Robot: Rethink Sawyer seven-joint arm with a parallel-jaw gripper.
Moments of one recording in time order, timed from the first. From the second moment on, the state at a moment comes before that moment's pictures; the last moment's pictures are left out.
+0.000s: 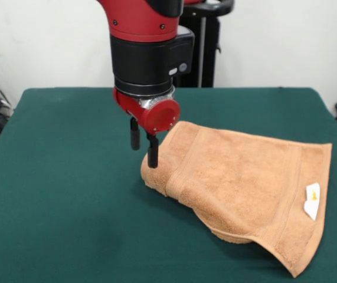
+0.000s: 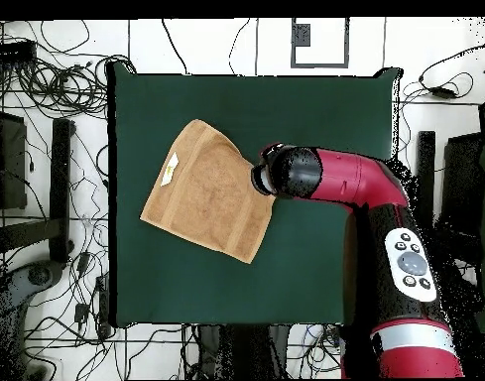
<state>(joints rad) -0.36 -0.57 0.15 1.43 -0.24 0.67 2.66</state>
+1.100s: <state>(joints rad) -0.36 -0.57 0.15 1.44 -0.25 0.60 2.66</state>
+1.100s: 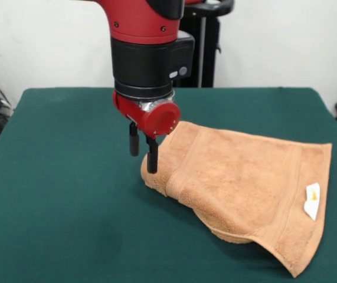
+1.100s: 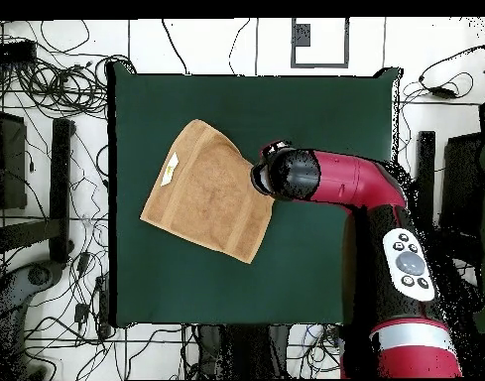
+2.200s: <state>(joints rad) -0.37 -0.57 0.15 1.51 -0.26 0.54 2.66</state>
